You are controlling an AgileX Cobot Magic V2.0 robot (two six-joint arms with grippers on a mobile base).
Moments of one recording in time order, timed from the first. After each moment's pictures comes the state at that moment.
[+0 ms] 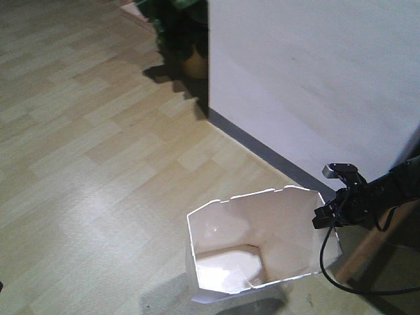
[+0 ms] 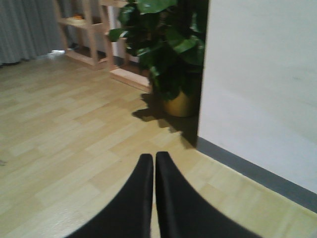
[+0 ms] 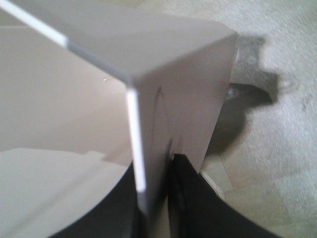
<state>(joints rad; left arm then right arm) 0.00 -0.01 0.03 -0.02 0.27 -0.02 -0.24 2.36 -1.03 1.00 0.63 -1.46</state>
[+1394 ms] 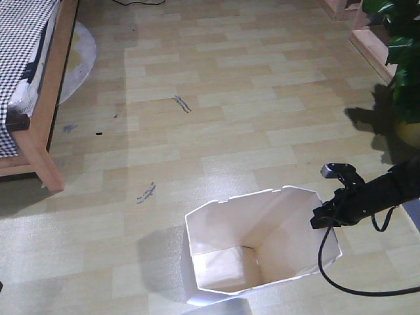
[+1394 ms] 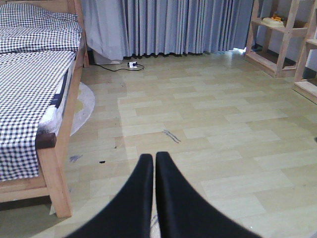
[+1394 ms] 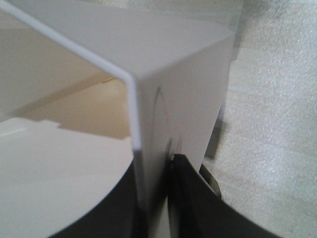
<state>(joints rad) 0.00 -0.01 0.03 -0.02 0.27 -0.02 -0.24 2.36 -1.03 1.00 0.64 -1.46</state>
